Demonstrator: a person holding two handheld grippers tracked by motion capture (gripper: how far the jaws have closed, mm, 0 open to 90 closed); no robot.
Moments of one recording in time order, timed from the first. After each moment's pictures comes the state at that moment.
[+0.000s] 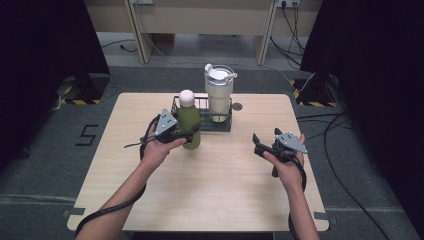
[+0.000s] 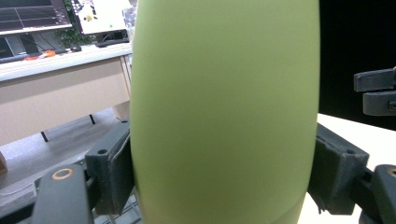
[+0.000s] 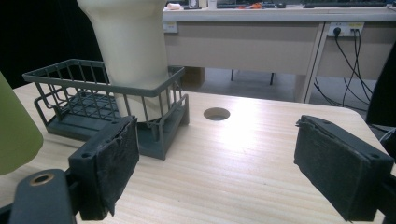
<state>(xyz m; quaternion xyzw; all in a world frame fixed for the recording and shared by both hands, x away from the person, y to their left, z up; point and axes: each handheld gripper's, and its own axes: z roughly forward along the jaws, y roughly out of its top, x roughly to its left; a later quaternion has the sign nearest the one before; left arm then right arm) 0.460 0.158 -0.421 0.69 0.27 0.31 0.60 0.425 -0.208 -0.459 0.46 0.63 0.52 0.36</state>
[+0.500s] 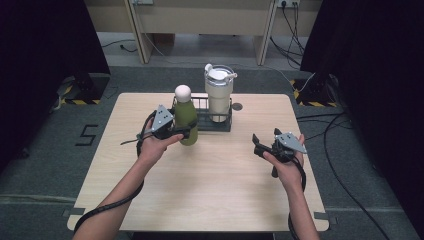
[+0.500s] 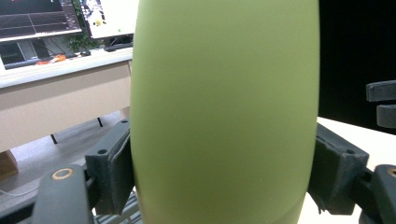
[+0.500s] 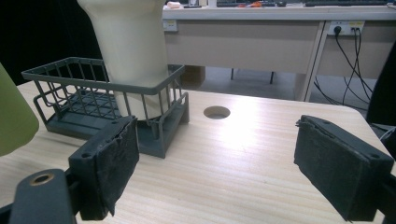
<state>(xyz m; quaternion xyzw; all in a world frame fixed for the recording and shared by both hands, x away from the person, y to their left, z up) 0.466 0.166 -0.410 0.68 0.27 0.32 0.60 0.425 -0.207 -0.460 0.46 0.63 0.52 0.36</state>
